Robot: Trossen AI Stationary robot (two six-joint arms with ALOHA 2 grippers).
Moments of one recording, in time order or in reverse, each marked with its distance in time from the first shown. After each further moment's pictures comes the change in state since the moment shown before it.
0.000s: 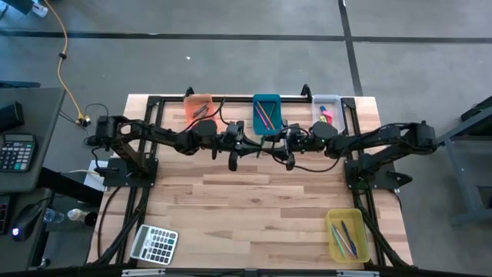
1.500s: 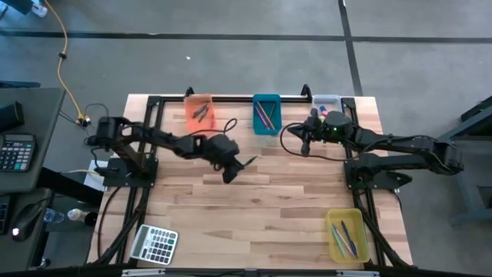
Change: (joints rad) left arm -0.048 0.010 -0.005 -0.774 -0.103 -0.056; right arm -0.246 -0.410 -0.106 -0.715 0.140 -0.317
